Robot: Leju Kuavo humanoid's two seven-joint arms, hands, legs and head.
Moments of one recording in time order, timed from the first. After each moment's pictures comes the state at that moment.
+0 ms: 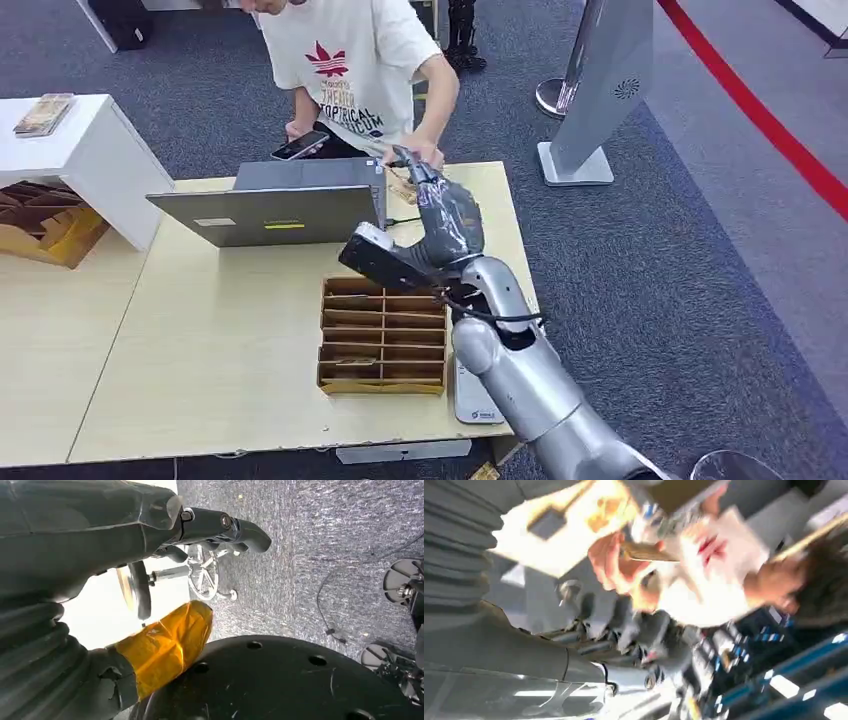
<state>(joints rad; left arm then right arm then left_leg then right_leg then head) -0.09 -0.07 -1.41 -0.03 1.52 0.28 0.17 -0.56 0.18 0.58 -1.15 0.85 -0.29 -0.02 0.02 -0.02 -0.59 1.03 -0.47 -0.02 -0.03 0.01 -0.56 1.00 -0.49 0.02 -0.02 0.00</state>
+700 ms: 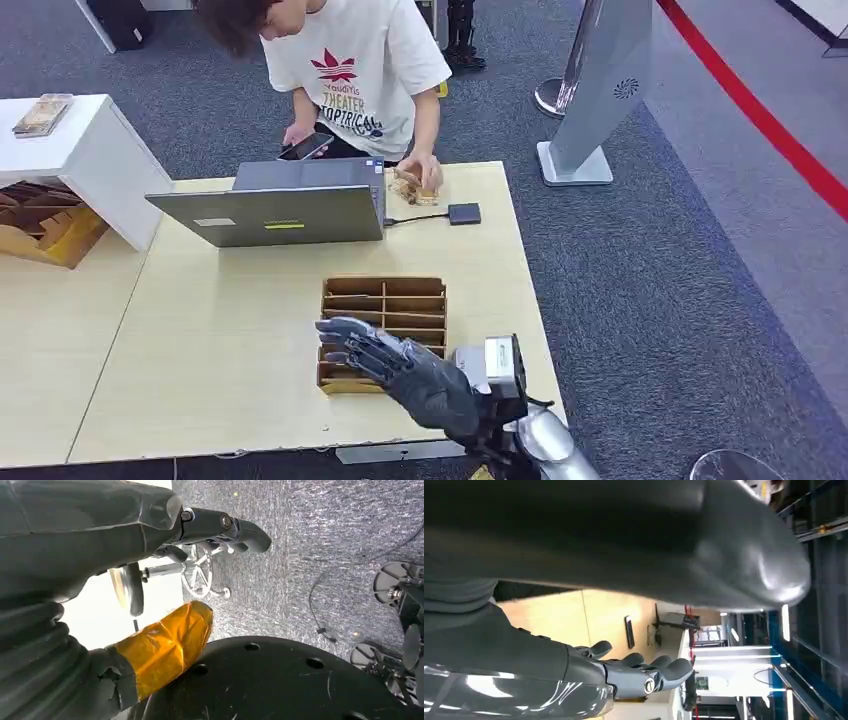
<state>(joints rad) -0.07 -0.07 -1.38 -0.03 1.52 0.29 0.12 -0.15 0.00 0.65 -1.49 -0.42 0.56 -0.32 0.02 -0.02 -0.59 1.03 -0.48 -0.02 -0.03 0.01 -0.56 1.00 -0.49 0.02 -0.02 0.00</state>
